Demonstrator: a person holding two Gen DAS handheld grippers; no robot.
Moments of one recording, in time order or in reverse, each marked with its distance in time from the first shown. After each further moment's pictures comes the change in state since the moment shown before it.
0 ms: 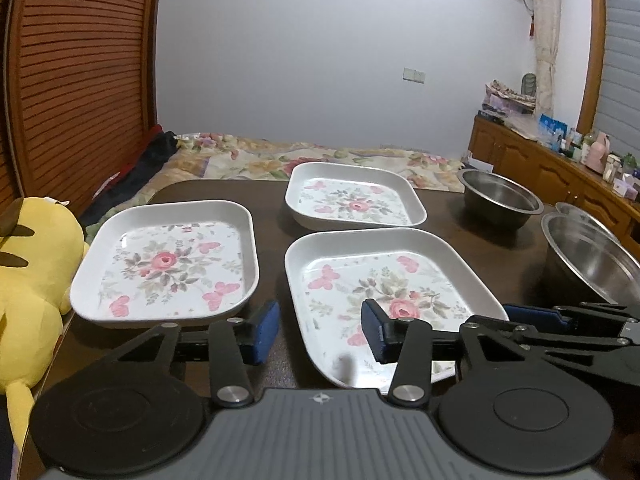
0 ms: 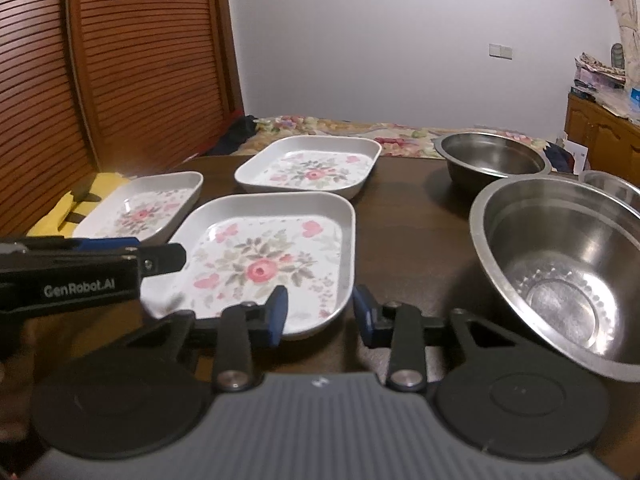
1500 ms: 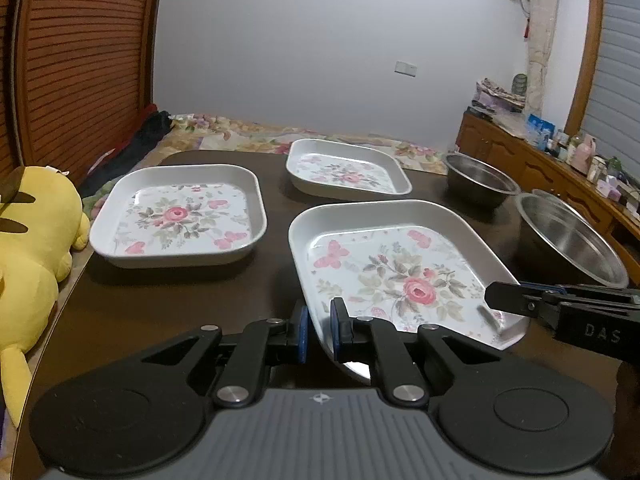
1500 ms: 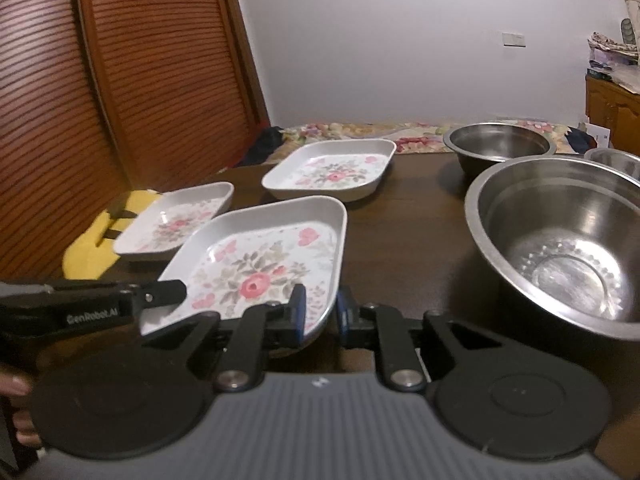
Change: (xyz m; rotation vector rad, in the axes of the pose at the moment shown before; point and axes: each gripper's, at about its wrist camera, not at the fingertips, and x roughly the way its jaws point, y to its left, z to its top) left arm -0.036 0.011 -0.029 -0.033 0.032 -0.060; right arm -0.029 -0.011 -0.010 0.065 -0.026 0.123
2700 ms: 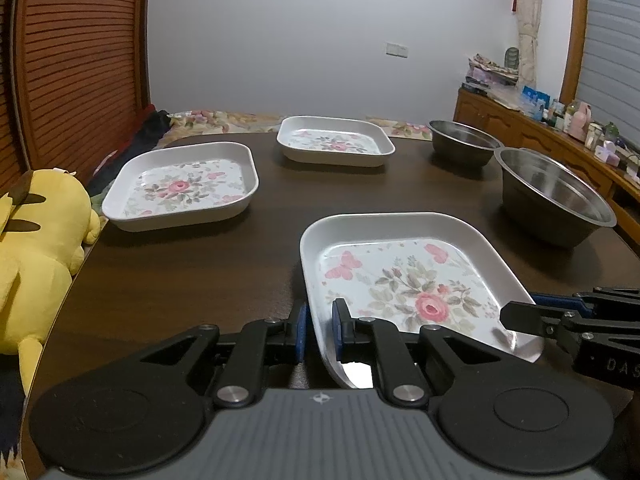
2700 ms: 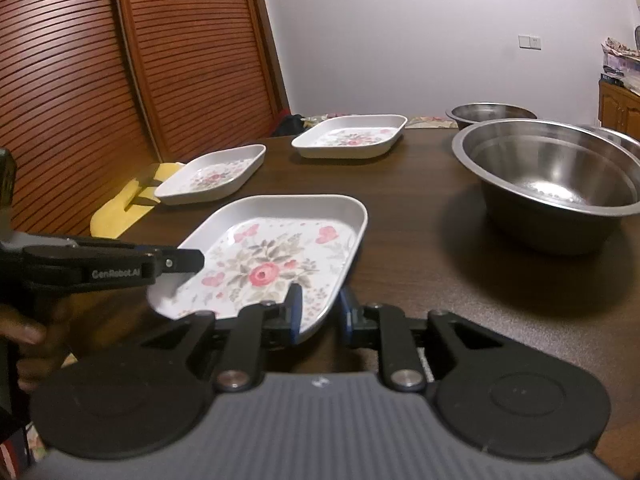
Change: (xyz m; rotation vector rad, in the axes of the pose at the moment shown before) left arm -0.019 -0.014 -0.029 0.066 0.031 0.035; right arm -0.035 0.008 -0.050 -0.046 0.010 0.042
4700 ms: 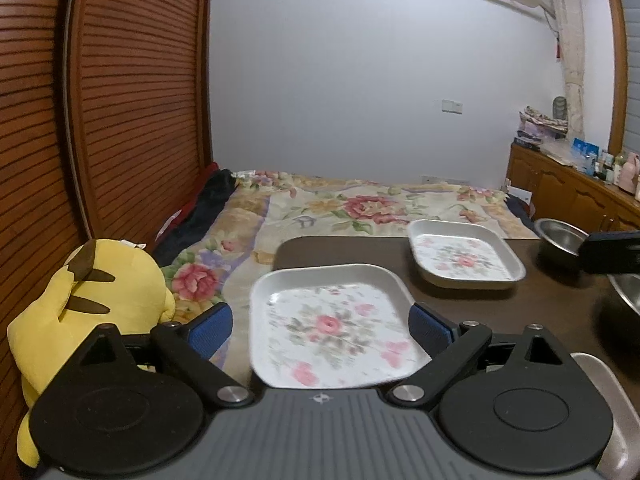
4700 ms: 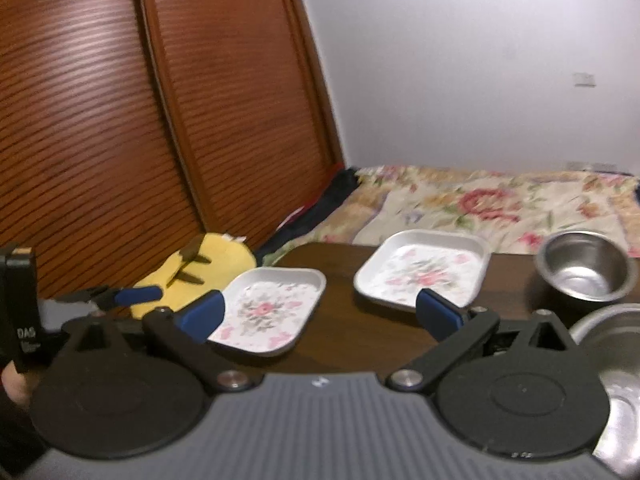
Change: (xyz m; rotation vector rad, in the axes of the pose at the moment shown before) left arm 0.013 0.121 0.088 -0.025 -0.154 0.139; right arm 0.052 0.034 0.133 -0.040 -0.071 0.169
